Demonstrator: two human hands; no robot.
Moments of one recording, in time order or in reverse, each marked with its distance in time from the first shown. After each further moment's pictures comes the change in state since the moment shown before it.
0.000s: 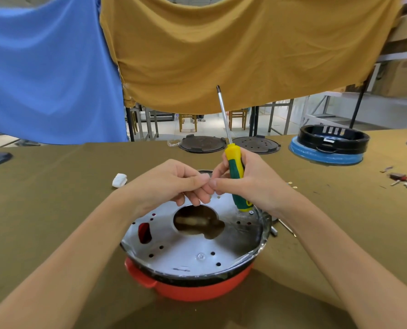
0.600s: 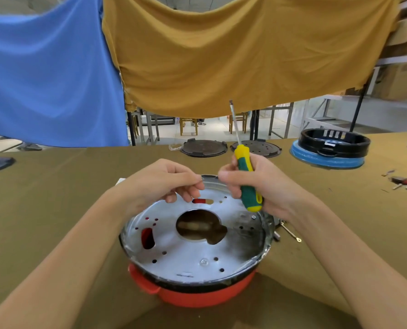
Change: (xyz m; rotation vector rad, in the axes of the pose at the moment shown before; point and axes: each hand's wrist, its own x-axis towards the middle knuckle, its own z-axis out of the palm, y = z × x) left_hand -0.003 0.002 -0.016 -0.034 0.110 -0.044; right_hand 0.004 0.002 -0.009 0.454 -0.012 0.205
